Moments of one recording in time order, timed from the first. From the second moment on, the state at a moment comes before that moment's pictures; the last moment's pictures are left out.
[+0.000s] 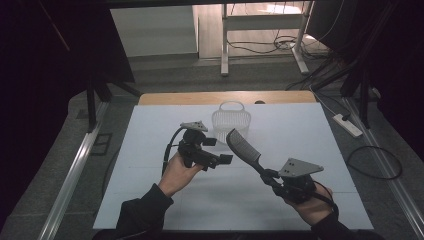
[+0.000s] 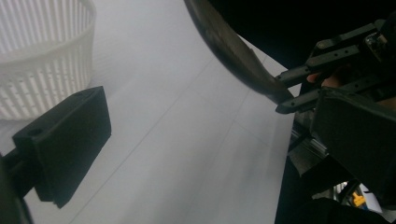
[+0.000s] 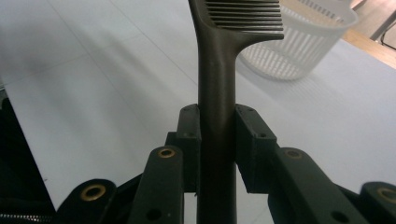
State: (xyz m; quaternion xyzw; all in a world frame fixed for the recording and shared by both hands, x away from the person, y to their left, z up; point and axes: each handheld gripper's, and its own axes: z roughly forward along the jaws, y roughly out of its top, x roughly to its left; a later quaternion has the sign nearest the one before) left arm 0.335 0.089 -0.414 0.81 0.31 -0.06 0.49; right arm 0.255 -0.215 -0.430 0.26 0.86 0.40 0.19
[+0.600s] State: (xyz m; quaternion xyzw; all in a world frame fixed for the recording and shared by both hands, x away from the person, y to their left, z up) left arm 0.335 0.080 -0.418 0.82 0.30 -0.11 0.48; right arm 0.247 -0.197 -0.432 0.23 0.86 0.41 0.20
